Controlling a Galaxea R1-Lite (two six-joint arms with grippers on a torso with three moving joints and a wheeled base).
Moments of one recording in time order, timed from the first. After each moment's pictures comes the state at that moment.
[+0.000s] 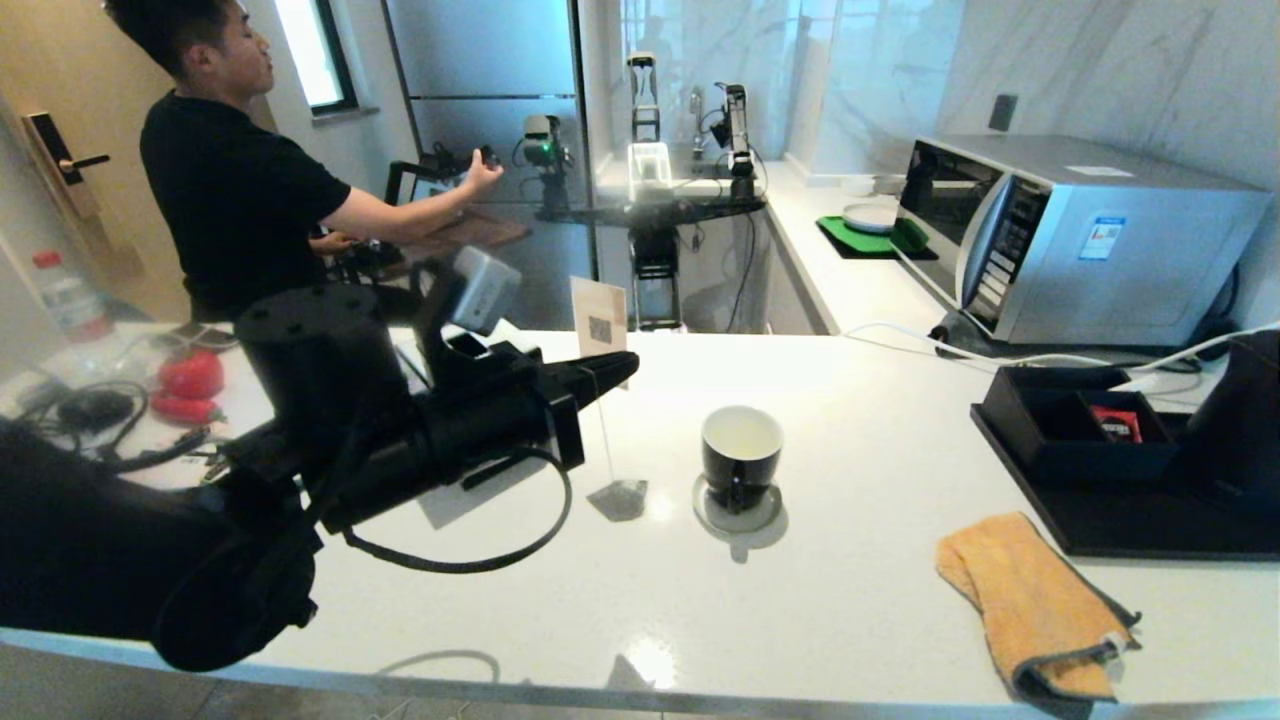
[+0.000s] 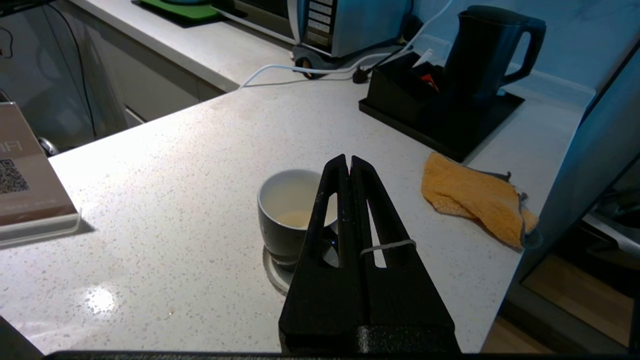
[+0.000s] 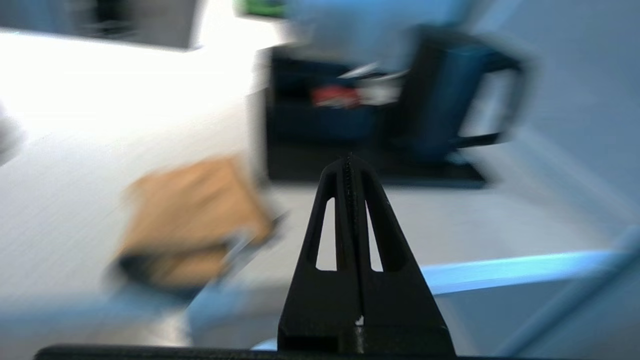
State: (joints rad) left arm -0.52 1.75 -0.69 -1.09 -0.41 -0.13; right arm -0.01 0.16 0.00 -0.24 -0.22 -0.18
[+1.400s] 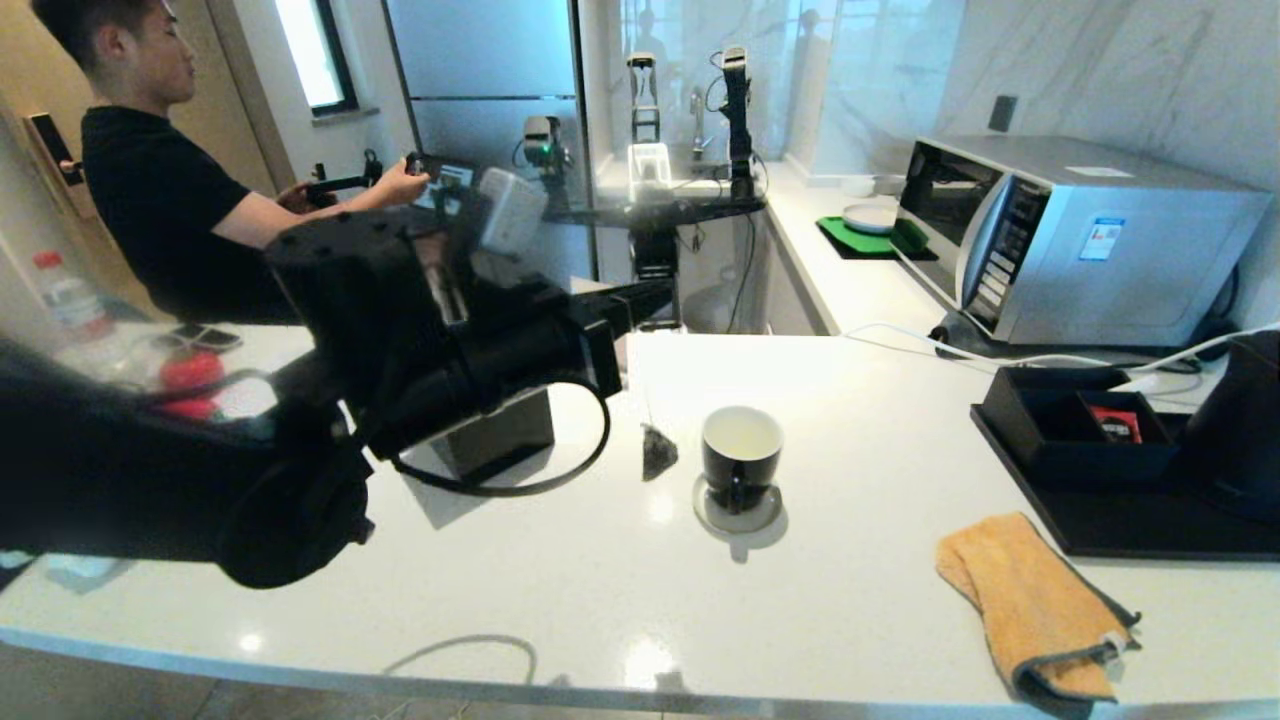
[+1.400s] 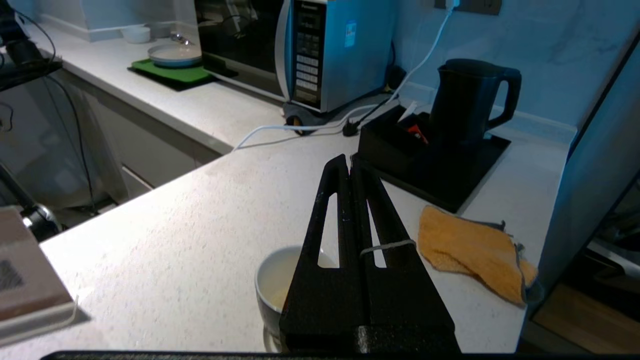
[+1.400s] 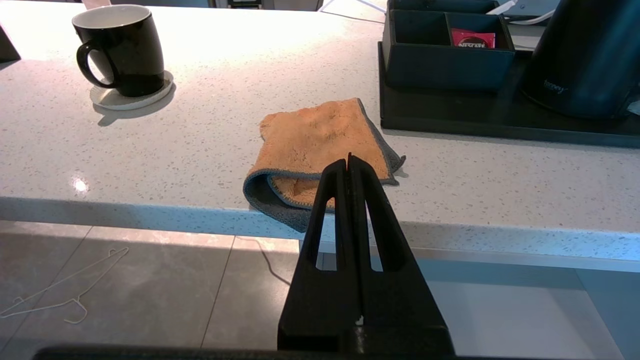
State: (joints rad) left arm -0.55 1.81 -0.92 -1.04 -0.42 -0.13; right arm 0.00 0.00 0.00 0.01 0.00 -0.02
